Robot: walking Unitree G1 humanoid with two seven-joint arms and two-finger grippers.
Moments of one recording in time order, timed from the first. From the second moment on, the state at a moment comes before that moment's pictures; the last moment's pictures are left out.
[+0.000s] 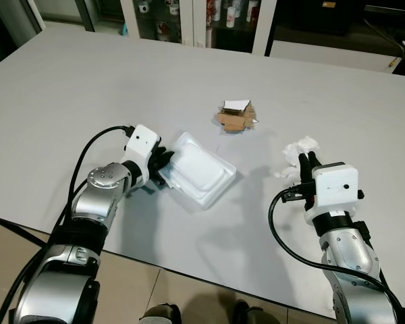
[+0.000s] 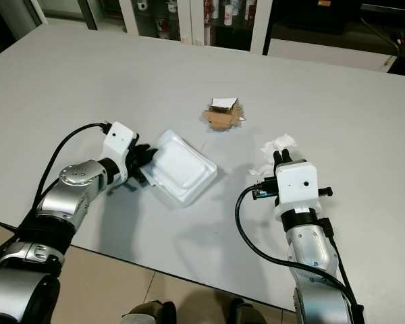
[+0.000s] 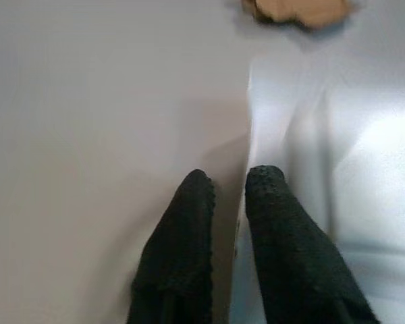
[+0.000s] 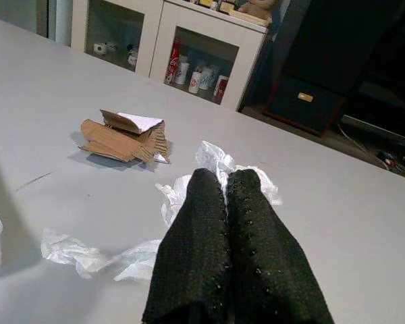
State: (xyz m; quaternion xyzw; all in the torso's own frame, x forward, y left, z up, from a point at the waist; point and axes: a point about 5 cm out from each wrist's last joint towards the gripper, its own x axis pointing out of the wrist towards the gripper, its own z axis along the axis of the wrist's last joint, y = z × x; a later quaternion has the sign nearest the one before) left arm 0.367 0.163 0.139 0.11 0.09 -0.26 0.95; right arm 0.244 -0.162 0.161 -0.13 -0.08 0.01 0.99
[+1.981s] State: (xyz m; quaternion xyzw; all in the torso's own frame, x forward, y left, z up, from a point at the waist) left arm 0.383 0.152 0.161 0.10 0.07 -0.27 0.96; right arm 0.245 -0.163 0.162 -0.14 -0.08 0.01 0.99
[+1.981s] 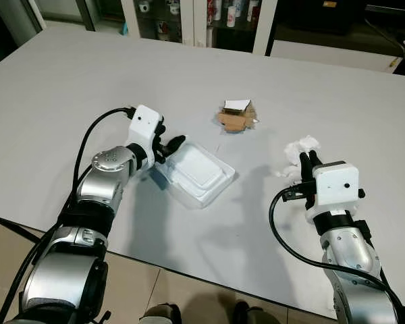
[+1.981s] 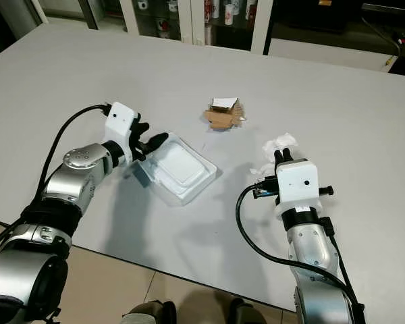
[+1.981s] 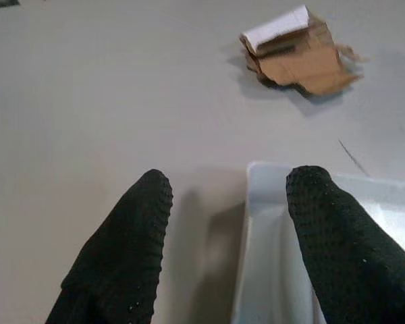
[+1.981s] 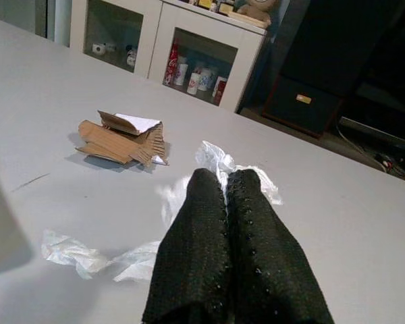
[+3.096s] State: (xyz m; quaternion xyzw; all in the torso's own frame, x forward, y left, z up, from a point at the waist) left arm 0.376 0.154 0.142 0.16 0.12 -0.31 0.93; right arm 0.244 -0.163 0.161 -0.14 -0.08 0.00 0.99
